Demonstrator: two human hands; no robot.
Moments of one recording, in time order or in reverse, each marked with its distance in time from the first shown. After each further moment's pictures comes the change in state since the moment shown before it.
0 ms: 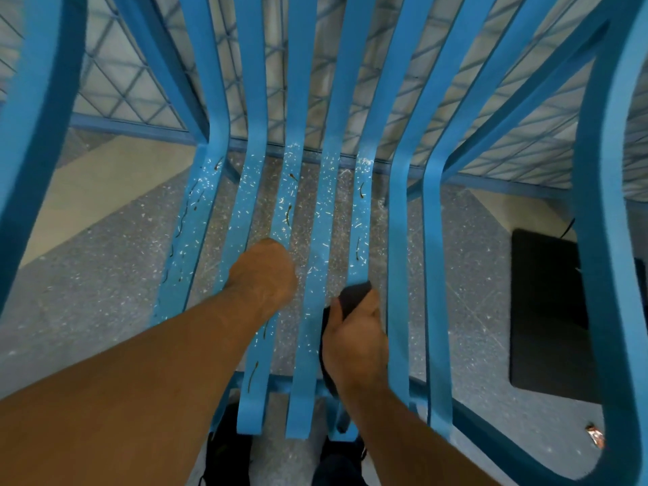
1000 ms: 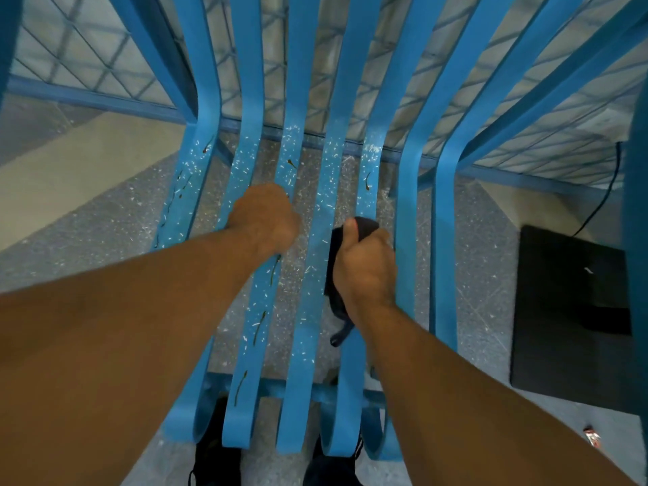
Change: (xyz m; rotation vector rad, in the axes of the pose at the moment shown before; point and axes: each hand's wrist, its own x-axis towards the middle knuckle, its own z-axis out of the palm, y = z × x) left_hand 0.047 0.028 -0.033 -0.070 0.020 0.038; right_hand 0.090 -0.053 -0.011 0.142 0.053 0.053
